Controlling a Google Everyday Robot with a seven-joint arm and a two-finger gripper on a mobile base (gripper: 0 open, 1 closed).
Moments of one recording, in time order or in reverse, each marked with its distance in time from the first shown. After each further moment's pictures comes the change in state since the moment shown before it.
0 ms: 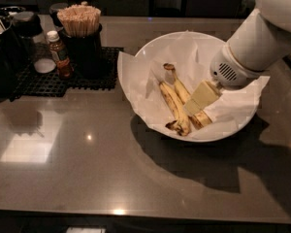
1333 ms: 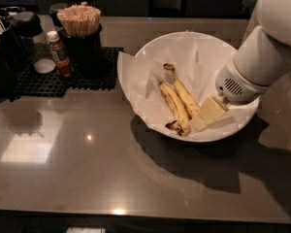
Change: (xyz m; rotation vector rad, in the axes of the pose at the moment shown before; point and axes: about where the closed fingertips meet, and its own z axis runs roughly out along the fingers) arm 0.036 0.008 0.010 -0.030 0.084 0.034
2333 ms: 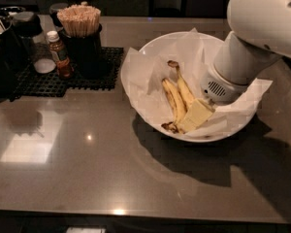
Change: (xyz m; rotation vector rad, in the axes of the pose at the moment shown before) arm -0.013 0.007 0.028 -0.033 0.078 -0.108
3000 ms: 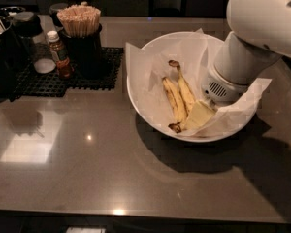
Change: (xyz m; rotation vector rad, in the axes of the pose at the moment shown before) arm 0.002 0.000 -0.001 -0.001 0.007 0.002
